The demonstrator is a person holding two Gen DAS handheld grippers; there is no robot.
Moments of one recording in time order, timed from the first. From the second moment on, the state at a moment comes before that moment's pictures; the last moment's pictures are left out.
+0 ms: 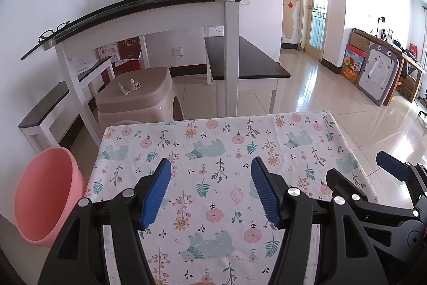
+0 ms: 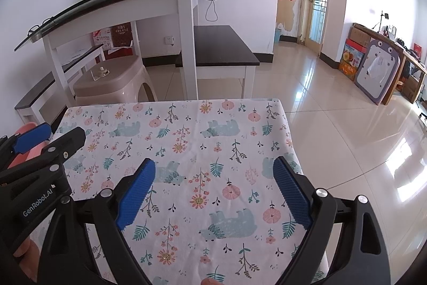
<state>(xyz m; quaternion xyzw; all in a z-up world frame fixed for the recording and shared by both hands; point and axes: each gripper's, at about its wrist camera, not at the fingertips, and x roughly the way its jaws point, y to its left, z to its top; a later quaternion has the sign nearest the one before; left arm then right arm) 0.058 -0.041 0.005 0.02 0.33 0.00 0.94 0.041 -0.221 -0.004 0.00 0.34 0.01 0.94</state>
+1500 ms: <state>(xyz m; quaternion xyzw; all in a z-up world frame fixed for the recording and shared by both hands) 0.059 -0.039 0.001 0.02 0.34 0.00 0.94 0.042 -0.221 -0.007 0.00 0.35 0.01 0.94</state>
